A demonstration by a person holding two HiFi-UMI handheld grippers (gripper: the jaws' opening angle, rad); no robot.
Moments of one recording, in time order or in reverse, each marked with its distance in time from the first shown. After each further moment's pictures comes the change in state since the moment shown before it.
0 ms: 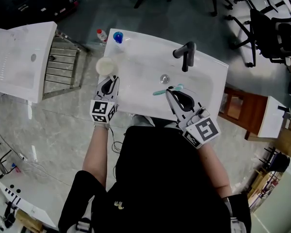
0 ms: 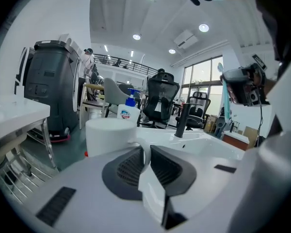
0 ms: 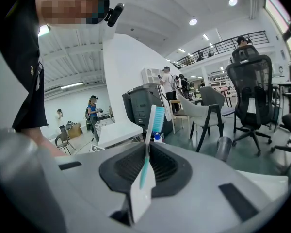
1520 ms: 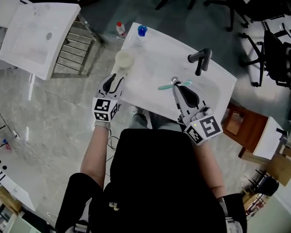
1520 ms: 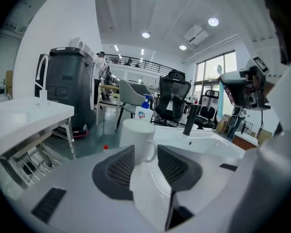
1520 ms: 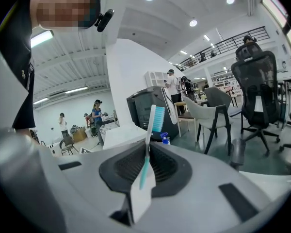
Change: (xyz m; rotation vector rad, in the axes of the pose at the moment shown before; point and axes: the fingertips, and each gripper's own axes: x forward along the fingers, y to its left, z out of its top) left arm -0.065 0.007 -0.001 -0.038 0.029 0.161; right arm 0.007 0.015 0.010 0.017 -0.046 0.061
